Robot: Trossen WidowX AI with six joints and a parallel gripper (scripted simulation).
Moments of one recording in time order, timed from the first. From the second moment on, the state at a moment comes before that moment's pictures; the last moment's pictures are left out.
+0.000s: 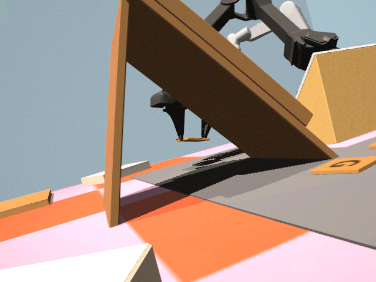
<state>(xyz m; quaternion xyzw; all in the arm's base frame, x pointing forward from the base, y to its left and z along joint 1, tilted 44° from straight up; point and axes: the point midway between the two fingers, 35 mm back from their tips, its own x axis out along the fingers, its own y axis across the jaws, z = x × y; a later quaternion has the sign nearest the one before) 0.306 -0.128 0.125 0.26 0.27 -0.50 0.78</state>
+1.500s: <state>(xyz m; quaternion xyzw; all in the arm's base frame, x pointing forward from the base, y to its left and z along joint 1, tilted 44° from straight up) 0.313 -0.070 0.167 -0.20 0.30 -0.18 0.91</state>
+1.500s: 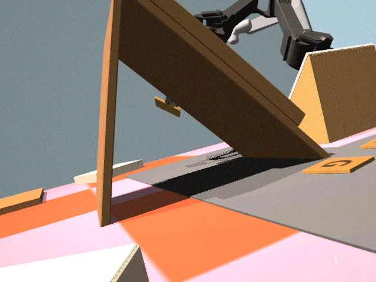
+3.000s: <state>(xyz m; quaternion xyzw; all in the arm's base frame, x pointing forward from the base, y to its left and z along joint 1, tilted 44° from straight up) 0.309 -0.052 0.168 -0.35 0.27 -0.12 0.89</state>
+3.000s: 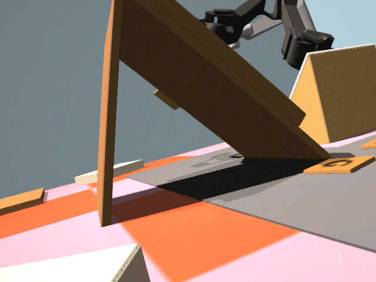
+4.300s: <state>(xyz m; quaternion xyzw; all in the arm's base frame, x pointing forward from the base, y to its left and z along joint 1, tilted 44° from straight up) 0.310 -0.038 0.155 -0.35 0.27 -0.12 0.89</state>
